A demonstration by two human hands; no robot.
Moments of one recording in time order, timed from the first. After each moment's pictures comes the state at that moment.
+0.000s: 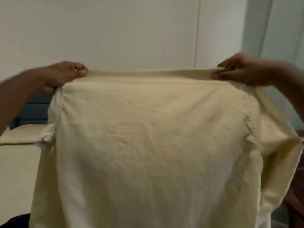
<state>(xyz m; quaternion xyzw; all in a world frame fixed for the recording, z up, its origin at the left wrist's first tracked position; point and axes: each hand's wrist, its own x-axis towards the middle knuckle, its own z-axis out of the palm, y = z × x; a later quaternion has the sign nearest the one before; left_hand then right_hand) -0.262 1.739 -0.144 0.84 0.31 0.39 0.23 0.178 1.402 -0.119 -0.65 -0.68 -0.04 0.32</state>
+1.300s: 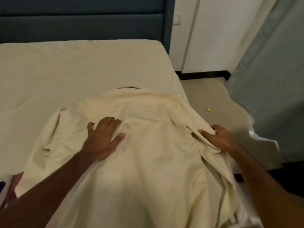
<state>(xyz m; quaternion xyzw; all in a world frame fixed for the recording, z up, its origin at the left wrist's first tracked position) -0.047 1.820 -0.702 0.93 0.34 0.10 0.06 0.309 1.562 -0.678 -0.91 -0.24 0.24 0.22</state>
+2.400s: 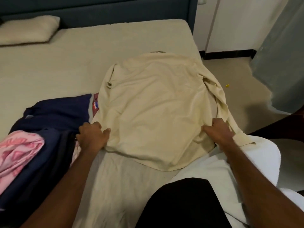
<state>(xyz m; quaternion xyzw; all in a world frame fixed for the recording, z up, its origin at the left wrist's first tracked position) -0.298 1.559 -0.645 0.69 0.71 0.04 0.08 0.084 1.369 -0.662 -0.90 -0.27 0.27 0.22</state>
